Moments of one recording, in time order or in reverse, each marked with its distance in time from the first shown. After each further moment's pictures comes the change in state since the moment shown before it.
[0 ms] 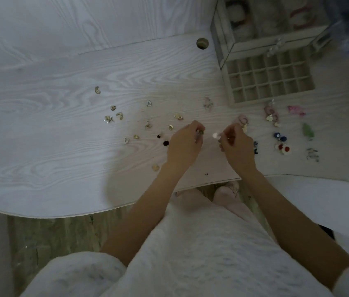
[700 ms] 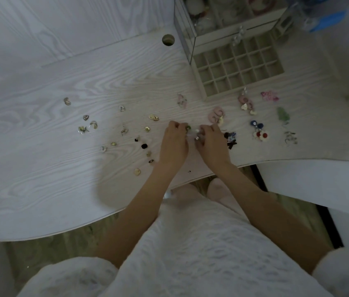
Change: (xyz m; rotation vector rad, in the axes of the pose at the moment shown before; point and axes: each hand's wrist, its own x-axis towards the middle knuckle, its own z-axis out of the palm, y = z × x) left_hand 0.007 0.011 0.034 0.173 -0.136 0.025; right_hand -0.002 0.004 0.007 -0.334 -0.122 0.056
